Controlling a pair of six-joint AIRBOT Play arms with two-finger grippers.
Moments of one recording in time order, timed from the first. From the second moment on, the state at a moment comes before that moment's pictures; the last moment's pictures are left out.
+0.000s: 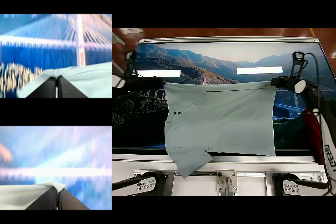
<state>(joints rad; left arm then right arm) 0.10 -1.37 1.22 1.06 -0.71 -1.25 -0.02 -1.48 1.16 -1.30 0.35 1.34</state>
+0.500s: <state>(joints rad) 0.06 -1.60 1.28 1.05 -0.52 -1.33 -0.01 -1.62 1.15 -1.28 0.15 1.45</state>
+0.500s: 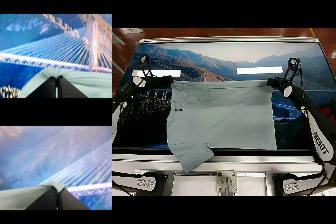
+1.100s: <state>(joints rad) 0.08 -1.60 1.35 1.24 -1.20 -1.29 -0.01 -1.54 1.15 -1.41 0.79 1.49</state>
